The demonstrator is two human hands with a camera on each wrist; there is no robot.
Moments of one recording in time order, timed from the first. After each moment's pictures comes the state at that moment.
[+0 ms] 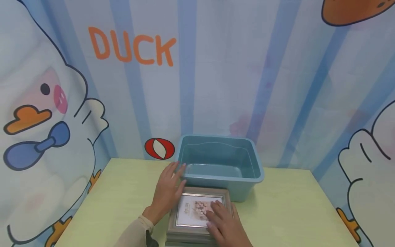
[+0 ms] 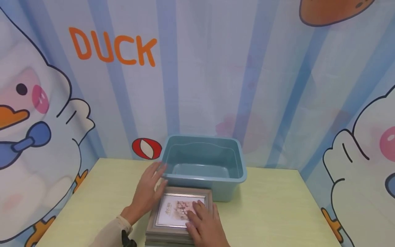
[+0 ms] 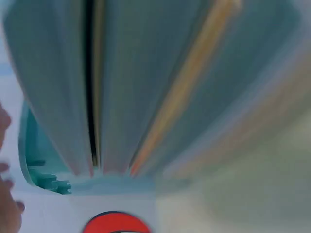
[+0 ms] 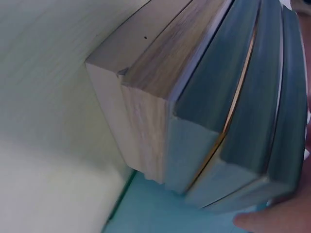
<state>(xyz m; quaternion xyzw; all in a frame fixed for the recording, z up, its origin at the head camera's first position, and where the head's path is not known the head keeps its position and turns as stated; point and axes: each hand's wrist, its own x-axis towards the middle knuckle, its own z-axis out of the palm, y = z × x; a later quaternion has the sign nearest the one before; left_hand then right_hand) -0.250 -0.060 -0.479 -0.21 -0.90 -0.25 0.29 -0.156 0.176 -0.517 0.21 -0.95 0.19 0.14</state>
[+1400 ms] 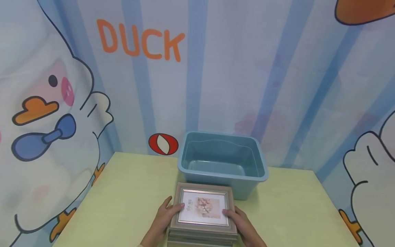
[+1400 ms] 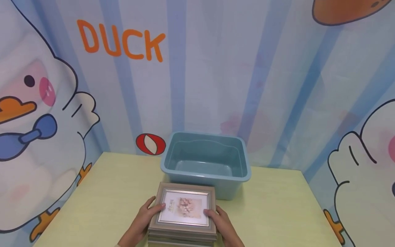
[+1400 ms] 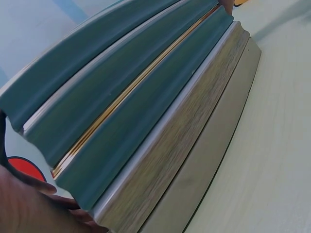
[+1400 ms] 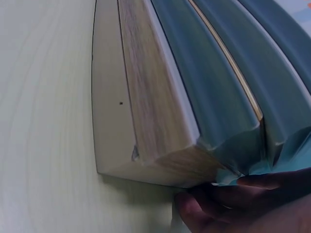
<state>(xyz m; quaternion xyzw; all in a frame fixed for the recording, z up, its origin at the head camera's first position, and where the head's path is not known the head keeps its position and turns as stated) -0.198 -0.073 -0.534 0.10 -0.71 -0.69 -0.13 -0.189 0.205 -0.534 -0.11 -0.71 0.66 -0.20</state>
